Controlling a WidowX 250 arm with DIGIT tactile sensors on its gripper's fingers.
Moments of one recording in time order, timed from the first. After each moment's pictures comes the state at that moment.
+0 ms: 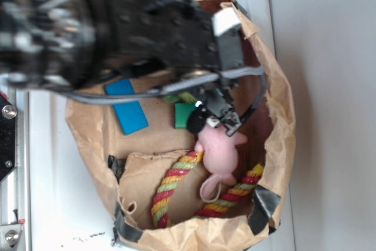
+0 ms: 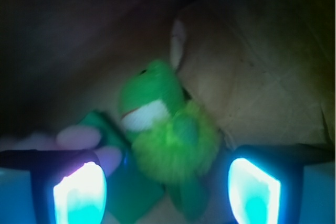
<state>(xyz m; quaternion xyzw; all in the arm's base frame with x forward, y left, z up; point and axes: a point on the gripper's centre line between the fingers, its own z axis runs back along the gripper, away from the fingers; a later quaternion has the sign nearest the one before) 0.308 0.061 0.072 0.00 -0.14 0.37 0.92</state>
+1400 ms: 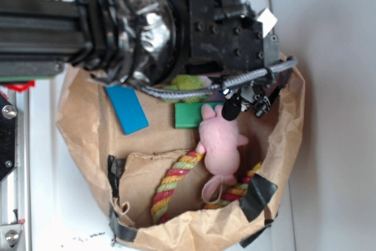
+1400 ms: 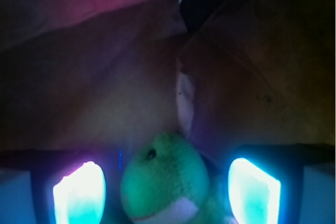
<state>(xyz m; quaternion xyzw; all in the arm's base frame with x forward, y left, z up) 0.330 0.080 0.057 0.03 -0.15 0.43 0.89</state>
